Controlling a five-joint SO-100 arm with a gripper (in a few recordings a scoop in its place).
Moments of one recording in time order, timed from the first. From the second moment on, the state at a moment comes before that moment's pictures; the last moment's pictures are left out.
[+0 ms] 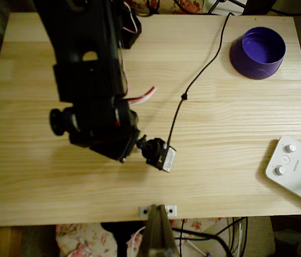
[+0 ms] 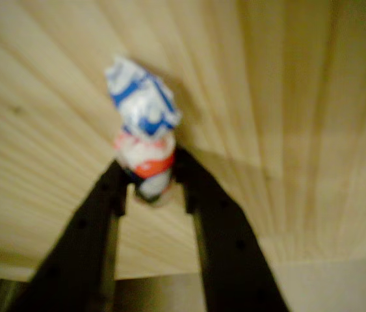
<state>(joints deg) -4.2 71.6 83.7 71.8 -53.4</state>
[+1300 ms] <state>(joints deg) -23.0 109.2 91.7 98.5 -35.0</state>
